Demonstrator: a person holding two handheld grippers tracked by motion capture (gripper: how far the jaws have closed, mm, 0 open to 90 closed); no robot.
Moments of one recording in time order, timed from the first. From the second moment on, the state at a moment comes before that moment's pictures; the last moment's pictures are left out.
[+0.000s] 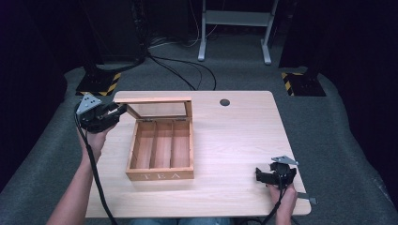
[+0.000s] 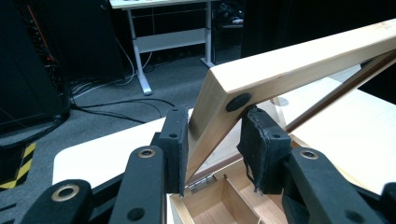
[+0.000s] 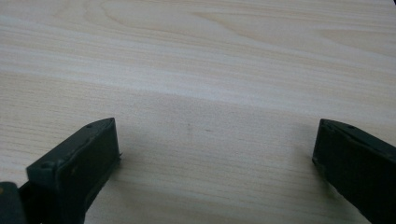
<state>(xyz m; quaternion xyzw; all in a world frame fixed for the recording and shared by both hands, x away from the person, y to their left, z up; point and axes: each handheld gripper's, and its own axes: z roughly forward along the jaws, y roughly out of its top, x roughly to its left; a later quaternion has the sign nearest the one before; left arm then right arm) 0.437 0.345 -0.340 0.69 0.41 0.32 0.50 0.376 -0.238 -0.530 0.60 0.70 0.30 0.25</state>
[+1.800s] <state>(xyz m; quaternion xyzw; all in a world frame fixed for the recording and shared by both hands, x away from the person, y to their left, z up) 0.400 0.344 -0.363 0.70 0.39 0.33 0.50 0.375 -0.237 -0.530 0.60 0.70 0.30 0.25</state>
